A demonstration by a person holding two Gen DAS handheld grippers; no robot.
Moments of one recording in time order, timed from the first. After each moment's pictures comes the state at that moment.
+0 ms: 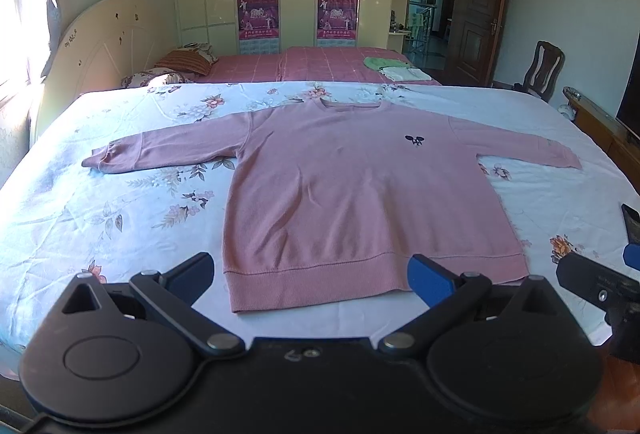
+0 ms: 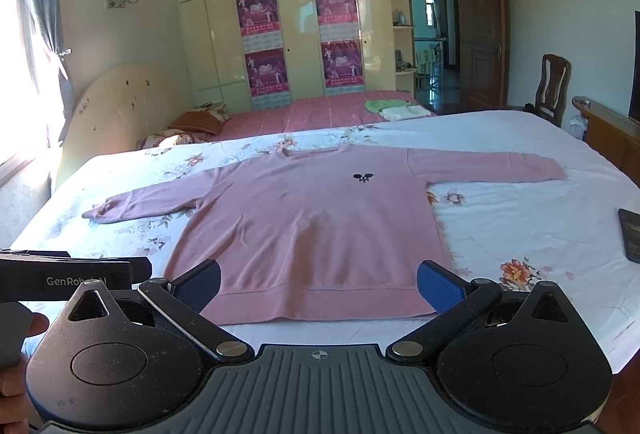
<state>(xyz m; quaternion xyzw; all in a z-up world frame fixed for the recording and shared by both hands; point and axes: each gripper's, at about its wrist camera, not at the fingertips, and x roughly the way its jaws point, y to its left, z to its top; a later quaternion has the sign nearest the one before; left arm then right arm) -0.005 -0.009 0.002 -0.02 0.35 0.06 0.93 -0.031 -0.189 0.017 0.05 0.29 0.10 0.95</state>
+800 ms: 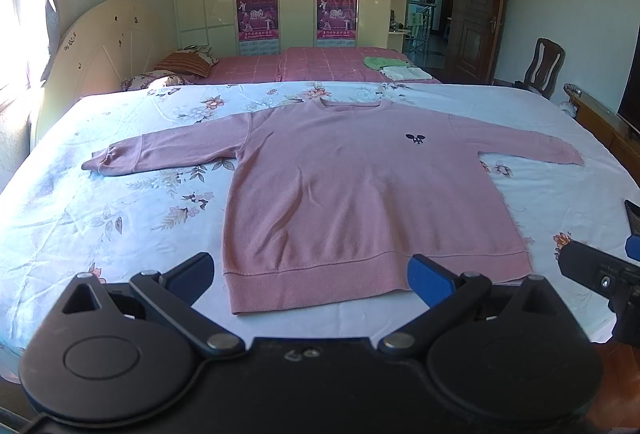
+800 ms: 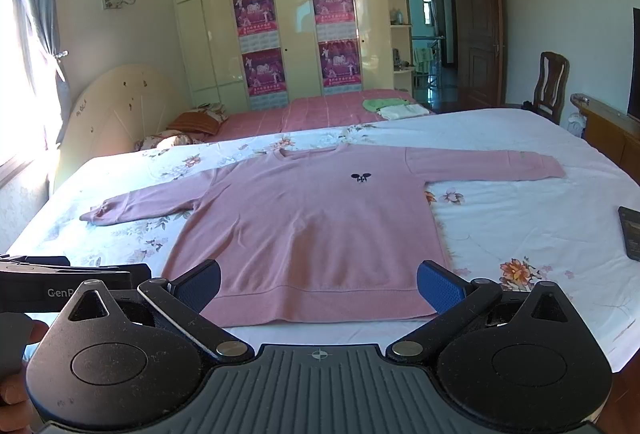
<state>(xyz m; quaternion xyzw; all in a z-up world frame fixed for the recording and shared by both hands) -0.005 -0.012 0.000 -0.01 0.35 0.06 0.93 -0.026 -0.192 0.015 0.05 0.29 0.10 0.95</state>
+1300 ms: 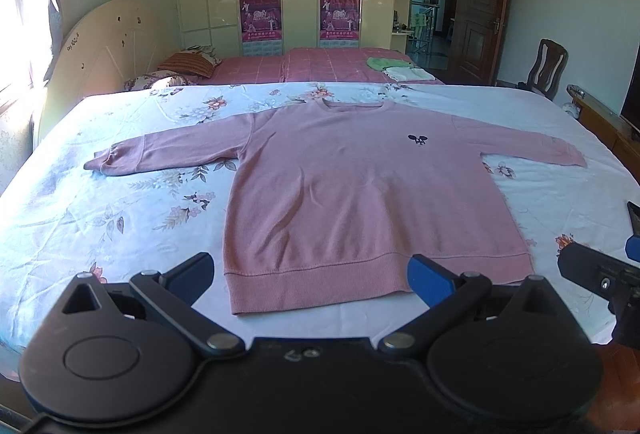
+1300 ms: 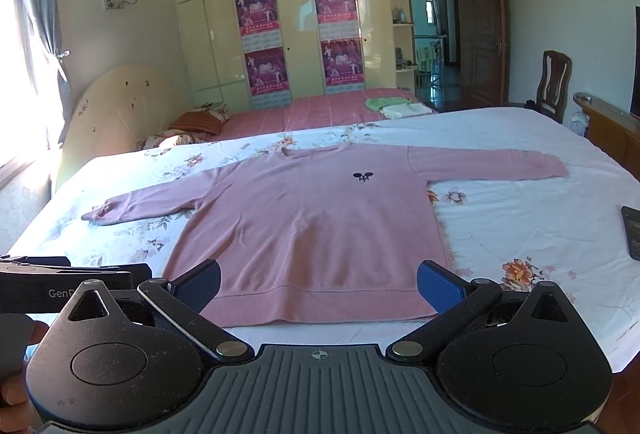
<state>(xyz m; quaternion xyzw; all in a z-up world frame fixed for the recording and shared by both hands) -0.005 -0.013 -0.002 -0.01 0.35 0.06 0.93 -0.024 -0.195 0.014 0.05 0.29 0.11 0.95</state>
